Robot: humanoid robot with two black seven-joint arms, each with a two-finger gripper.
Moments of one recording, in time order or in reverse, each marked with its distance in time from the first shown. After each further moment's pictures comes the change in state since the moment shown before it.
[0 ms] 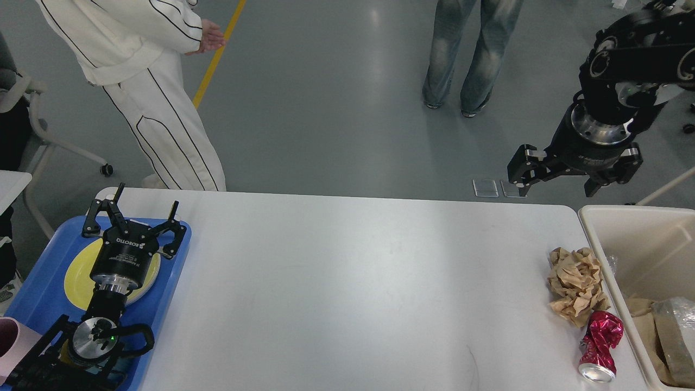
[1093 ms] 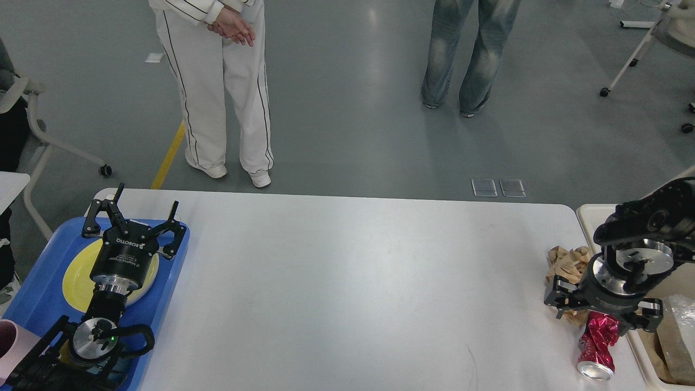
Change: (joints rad) left arm 0.000 0.000 0.000 0.000 0.000 0.001 -0.001; right arm -0.594 -0.111 -0.026 0.023 -0.026 -0.420 0.006
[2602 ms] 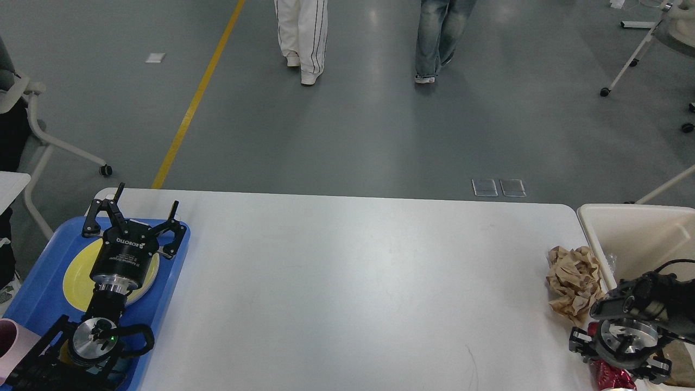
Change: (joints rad) left arm 0.000 0.000 0.000 0.000 0.000 0.000 0.000; right arm -0.459 0.038 0.111 -0.359 0.005 -0.161 0.003
